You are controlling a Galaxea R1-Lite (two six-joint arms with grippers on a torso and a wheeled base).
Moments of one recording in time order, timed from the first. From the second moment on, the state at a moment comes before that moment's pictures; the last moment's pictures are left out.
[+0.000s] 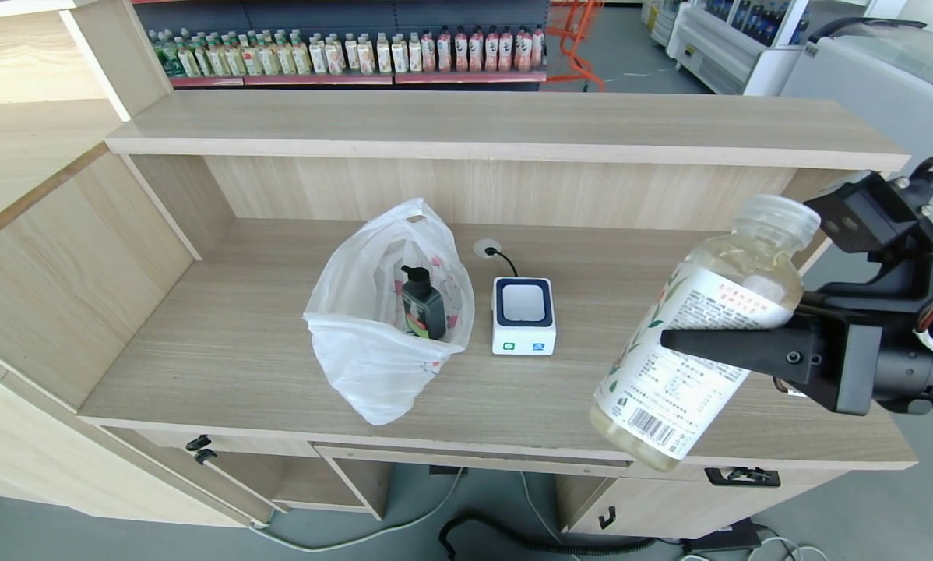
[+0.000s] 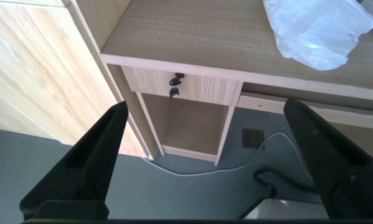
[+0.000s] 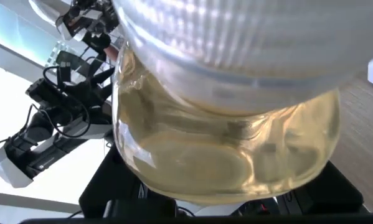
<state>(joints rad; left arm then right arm) 0.00 0.00 0.00 0.05 0.13 0.00 0.34 1.39 -0.69 -0.60 0.92 0.28</state>
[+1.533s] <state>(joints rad) 0.00 0.00 0.00 0.05 0.13 0.00 0.37 1.36 -0.67 -0.58 0.92 0.22</state>
